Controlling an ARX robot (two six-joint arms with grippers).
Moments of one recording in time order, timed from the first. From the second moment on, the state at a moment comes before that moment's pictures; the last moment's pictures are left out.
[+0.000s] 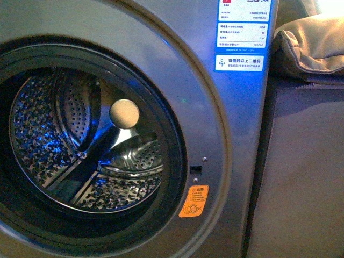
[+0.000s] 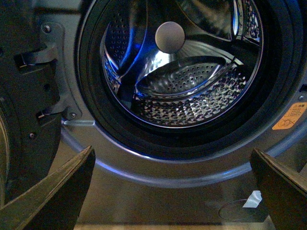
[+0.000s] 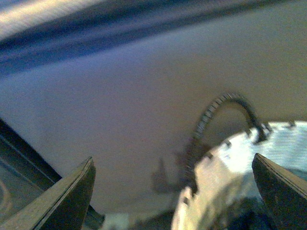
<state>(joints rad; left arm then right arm) 0.00 0.00 0.02 0.00 0.00 0.00 -0.90 1.16 0.66 0.20 -0.89 -0.06</state>
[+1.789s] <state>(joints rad) 0.00 0.00 0.02 0.00 0.00 0.00 -1.11 2.75 1.47 0.02 -0.34 -0.46</state>
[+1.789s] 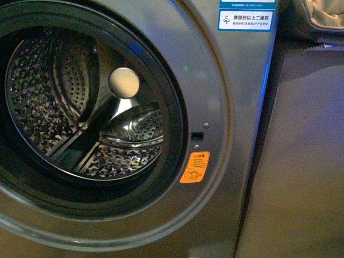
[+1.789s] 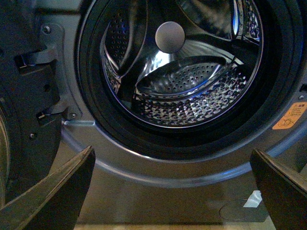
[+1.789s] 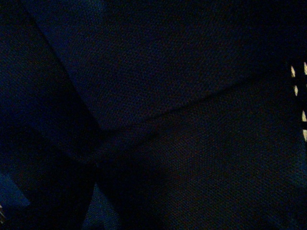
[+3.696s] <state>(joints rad) 0.00 0.00 0.02 0.00 0.00 0.00 -0.99 2.87 1.47 0.19 -0.35 -0.34</state>
